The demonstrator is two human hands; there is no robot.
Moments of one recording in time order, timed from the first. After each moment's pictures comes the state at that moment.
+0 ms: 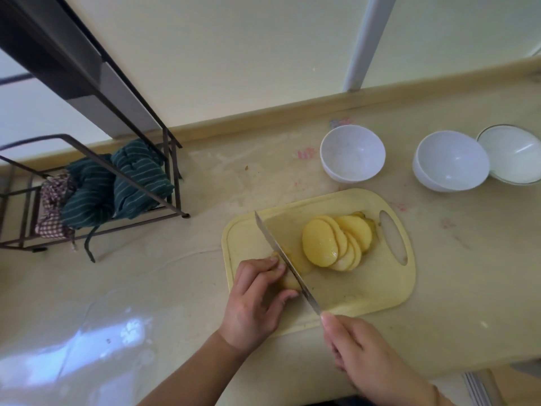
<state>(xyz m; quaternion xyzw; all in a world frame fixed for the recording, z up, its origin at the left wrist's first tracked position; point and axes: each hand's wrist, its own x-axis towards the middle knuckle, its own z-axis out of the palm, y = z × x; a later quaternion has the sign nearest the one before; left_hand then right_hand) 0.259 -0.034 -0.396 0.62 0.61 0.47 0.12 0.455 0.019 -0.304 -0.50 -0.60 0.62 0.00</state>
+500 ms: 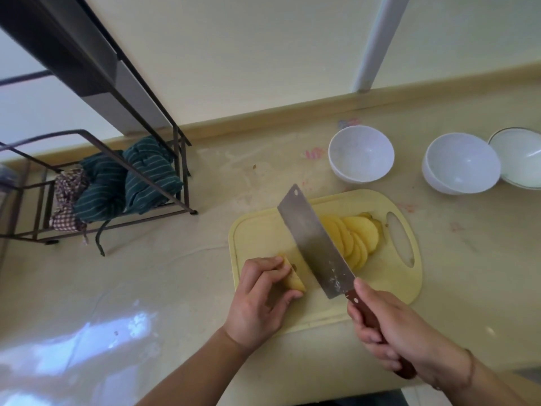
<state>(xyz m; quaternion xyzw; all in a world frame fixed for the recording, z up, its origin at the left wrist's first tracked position) 0.257 -0.038 -0.403 0.62 0.61 0.47 0.13 0.470 0.065 -0.292 -0.50 -0.40 0.77 -0.06</state>
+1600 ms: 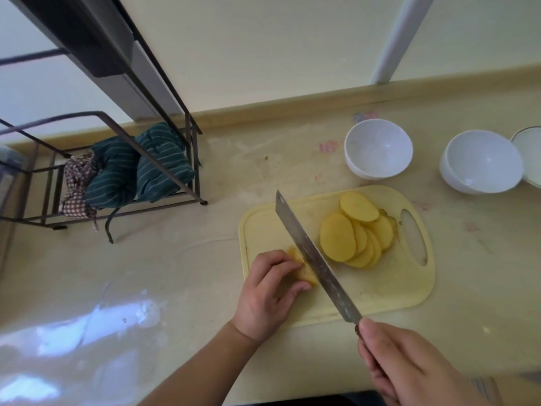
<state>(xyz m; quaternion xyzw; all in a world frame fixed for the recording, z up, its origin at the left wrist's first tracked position) 0.258 -0.038 -0.400 0.59 0.63 0.49 0.13 0.458 0.024 -0.240 -0.52 -0.56 0.64 -0.06</state>
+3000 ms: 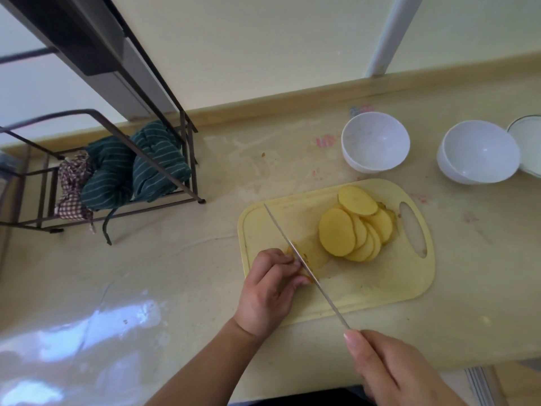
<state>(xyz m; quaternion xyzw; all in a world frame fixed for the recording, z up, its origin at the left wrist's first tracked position) 0.260 -0.036 -0.413 0.57 0.61 0.53 0.12 0.445 -0.007 -0.257 -0.56 -0.61 0.55 0.06</state>
